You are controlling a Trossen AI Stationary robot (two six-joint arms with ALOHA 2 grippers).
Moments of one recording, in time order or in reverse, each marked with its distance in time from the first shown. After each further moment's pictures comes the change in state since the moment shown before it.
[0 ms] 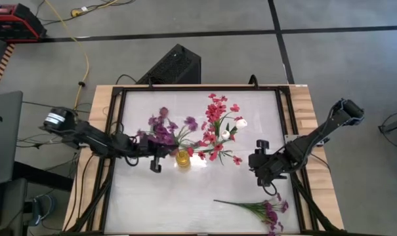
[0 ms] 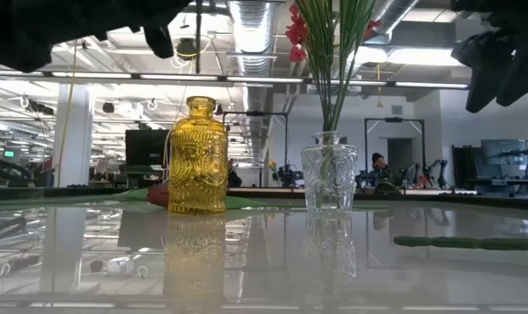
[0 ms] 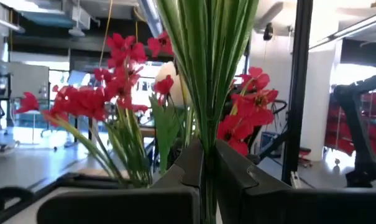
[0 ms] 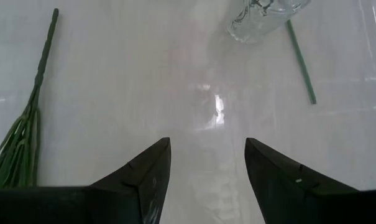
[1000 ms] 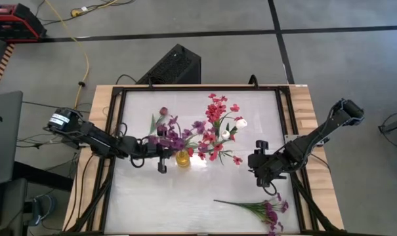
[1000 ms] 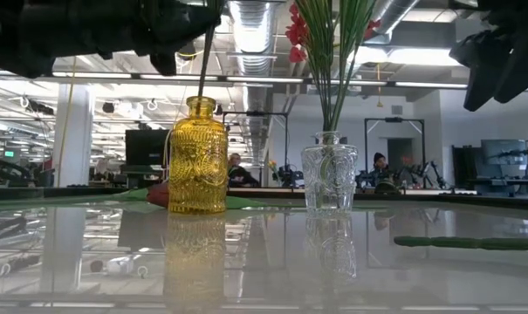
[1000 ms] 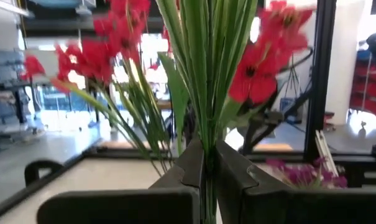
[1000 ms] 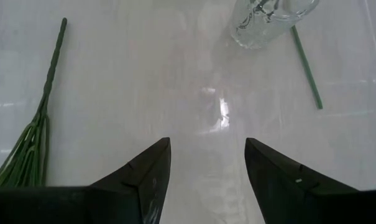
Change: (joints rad) left arm 0.008 0.071 0.009 -0.090 -0.046 0.049; right arm 0.001 0.000 0.000 0.026 -0.011 0.000
